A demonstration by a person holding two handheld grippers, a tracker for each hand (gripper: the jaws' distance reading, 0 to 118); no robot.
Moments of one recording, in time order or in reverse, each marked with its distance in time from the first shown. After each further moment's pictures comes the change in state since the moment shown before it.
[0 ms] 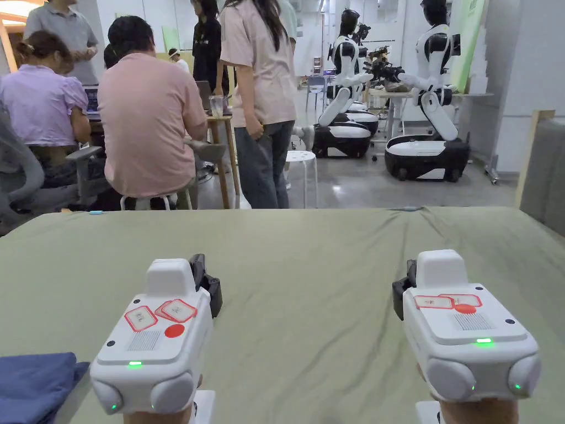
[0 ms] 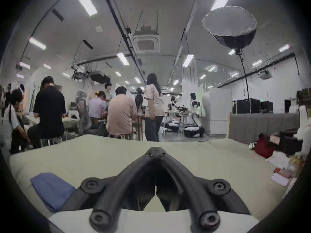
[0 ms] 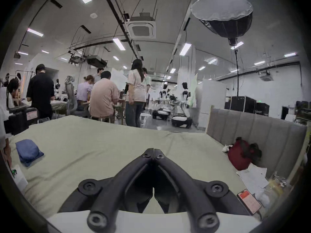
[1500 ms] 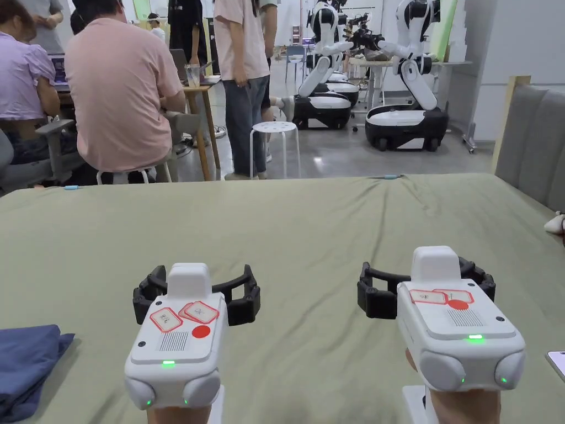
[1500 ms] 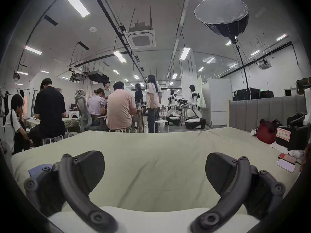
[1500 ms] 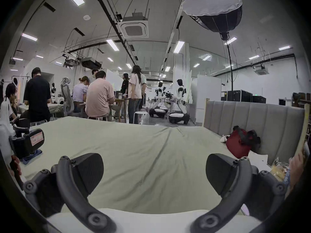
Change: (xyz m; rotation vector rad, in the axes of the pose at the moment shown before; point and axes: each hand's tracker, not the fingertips) left arm 0.031 -0.046 0.002 -0.062 -0.001 -0.028; right arm 0.008 -0.038 0.012 -0.016 -0.013 -0.054
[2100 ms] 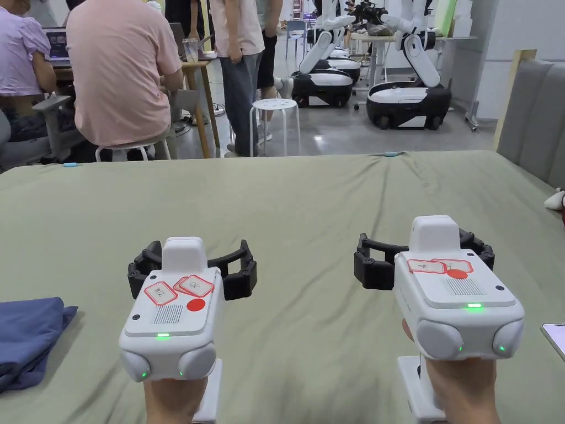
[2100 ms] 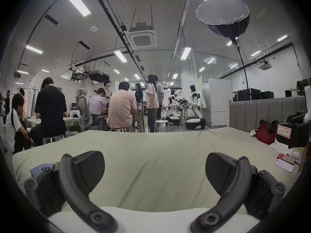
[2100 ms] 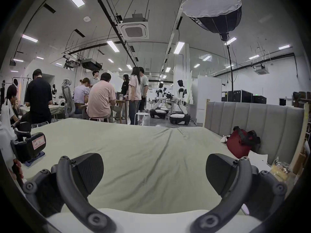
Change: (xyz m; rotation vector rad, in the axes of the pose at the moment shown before) left arm -0.005 0.002 0.009 0.001 0.002 0.005; right arm -0.003 0.006 0.009 0.005 0.010 -0.013
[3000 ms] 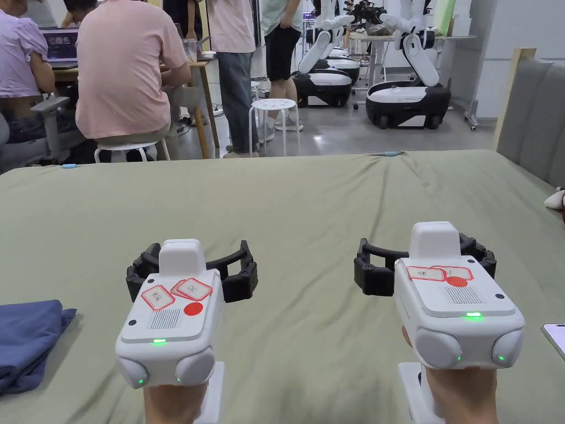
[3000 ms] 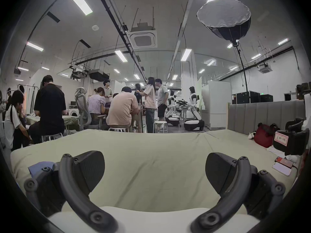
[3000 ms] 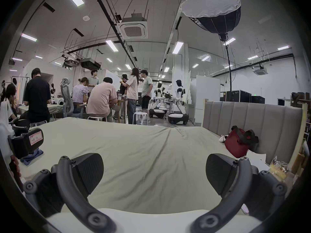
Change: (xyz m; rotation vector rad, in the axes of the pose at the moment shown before) left arm 0.001 0.003 0.003 0.007 -0.010 0.025; right arm -0.001 -0.004 0.004 -0.001 -0.016 0.007
